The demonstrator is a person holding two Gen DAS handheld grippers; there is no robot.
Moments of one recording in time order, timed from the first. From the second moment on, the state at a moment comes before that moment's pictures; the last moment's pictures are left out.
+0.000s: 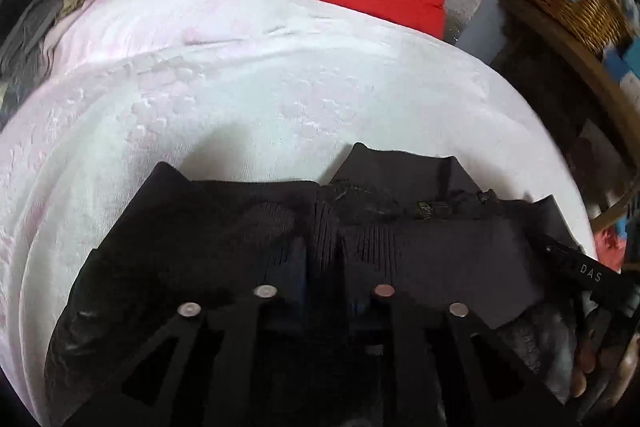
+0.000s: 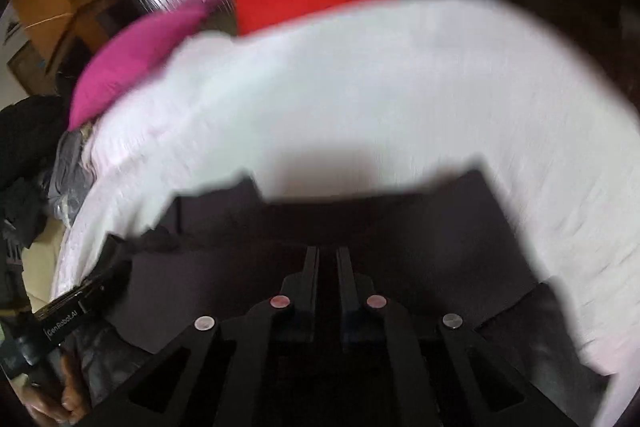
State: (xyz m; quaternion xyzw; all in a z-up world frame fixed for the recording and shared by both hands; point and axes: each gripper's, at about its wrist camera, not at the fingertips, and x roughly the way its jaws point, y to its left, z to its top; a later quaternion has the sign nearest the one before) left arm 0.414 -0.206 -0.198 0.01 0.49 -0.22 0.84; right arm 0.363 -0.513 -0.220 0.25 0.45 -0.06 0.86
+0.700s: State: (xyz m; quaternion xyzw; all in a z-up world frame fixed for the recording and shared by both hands) left arm 0.371 -0.054 -0.133 -0.04 0.48 -0.23 0.84; right arm 0.190 -0.591 -0.172 0.42 0.34 -0.01 0.84
